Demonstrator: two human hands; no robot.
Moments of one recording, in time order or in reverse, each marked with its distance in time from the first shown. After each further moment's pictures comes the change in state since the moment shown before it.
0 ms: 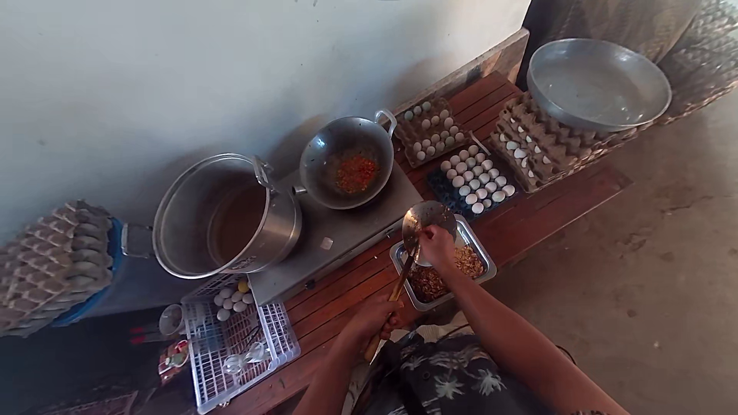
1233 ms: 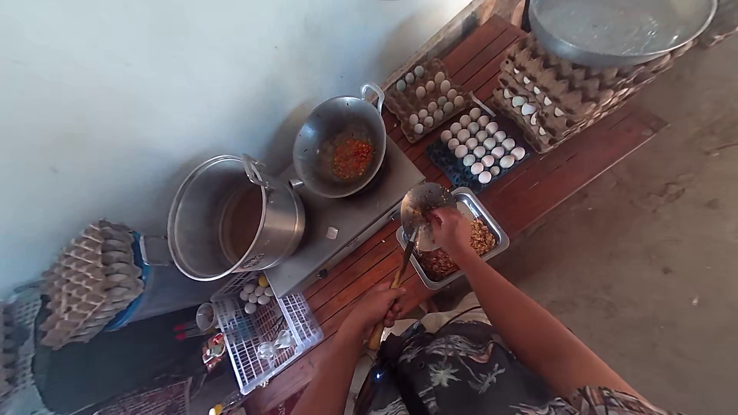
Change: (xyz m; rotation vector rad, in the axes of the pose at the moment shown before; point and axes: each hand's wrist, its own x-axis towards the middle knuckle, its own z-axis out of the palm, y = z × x) left_hand -0.008 0.003 0.006 0.033 0.055 -0.063; right_hand 0.005 0.058 0.008 -0.198 0.242 -0.400
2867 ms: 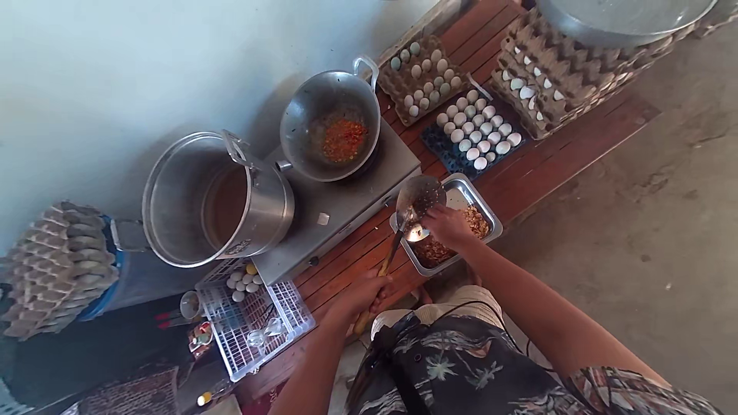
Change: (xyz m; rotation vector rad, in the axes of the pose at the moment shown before) left_hand 0.007 -0.007 -0.019 0.170 0.079 -0.017; right_hand -0.012 0.036 0.009 -0.310 -0.294 -0.527
